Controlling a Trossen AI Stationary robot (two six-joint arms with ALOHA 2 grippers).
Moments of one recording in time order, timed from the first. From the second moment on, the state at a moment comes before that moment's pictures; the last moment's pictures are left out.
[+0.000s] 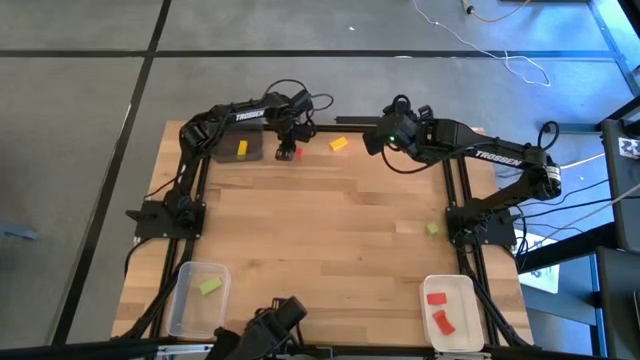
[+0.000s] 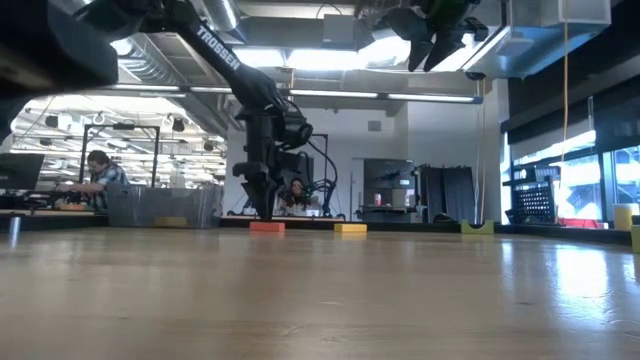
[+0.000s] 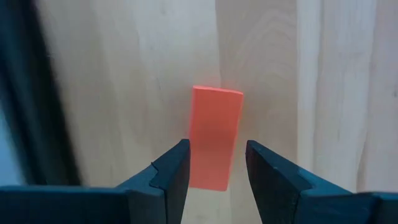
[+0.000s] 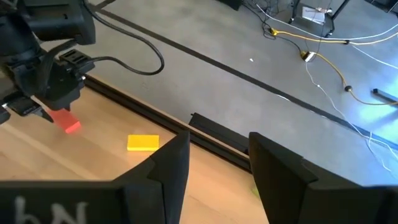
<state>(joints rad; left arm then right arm) 0.74 2.15 1.65 -0.89 0.12 0.82 -0.24 1.41 1.46 -0.93 0.81 0.51</state>
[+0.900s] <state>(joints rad) 0.73 2.21 1.65 -0.89 0.04 0.80 -0.24 1.41 1.46 -0.94 0.81 0.51</state>
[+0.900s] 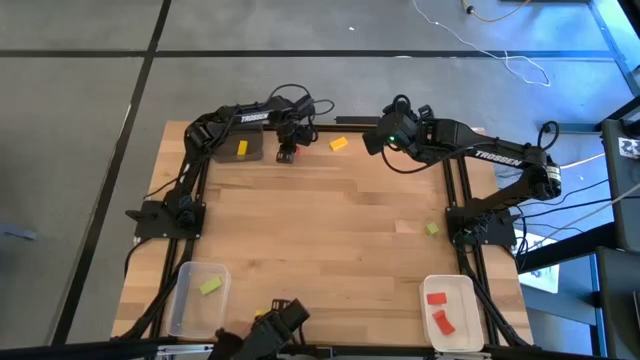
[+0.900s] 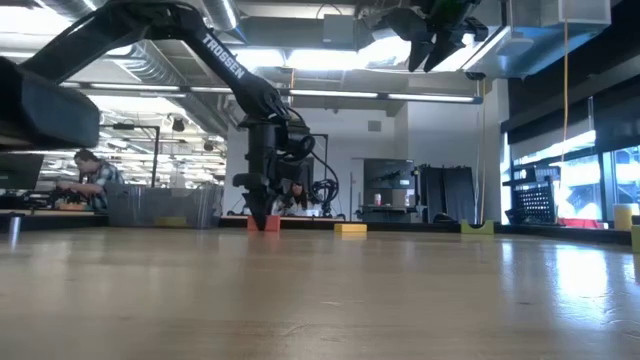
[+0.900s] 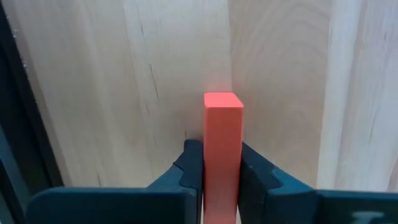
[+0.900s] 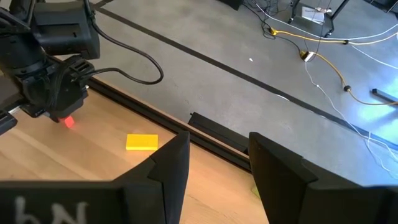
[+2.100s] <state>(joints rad) 0.49 1.66 1.65 -0.73 0.09 0.71 -0.24 1.42 1.37 -0.41 0.15 -0.14</state>
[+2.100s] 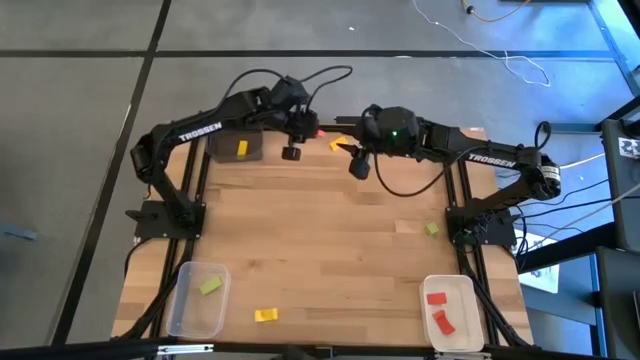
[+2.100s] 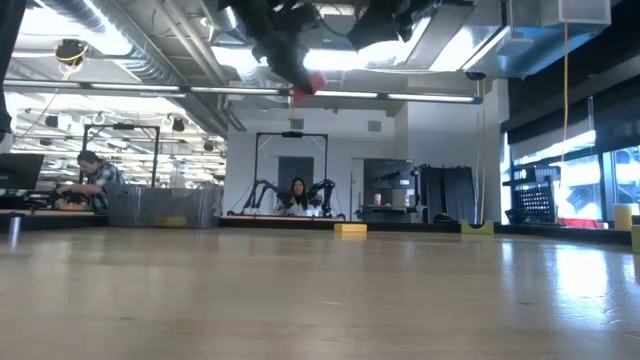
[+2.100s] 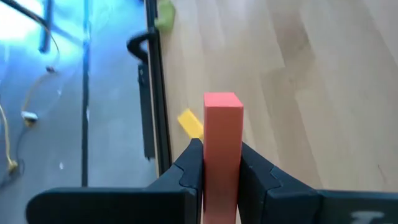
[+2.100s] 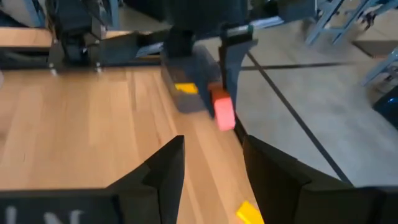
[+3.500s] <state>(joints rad) 0.39 1.66 1.65 -0.68 0.07 0.72 -0.24 1.51 1.37 -0.36 0.14 -0.19</state>
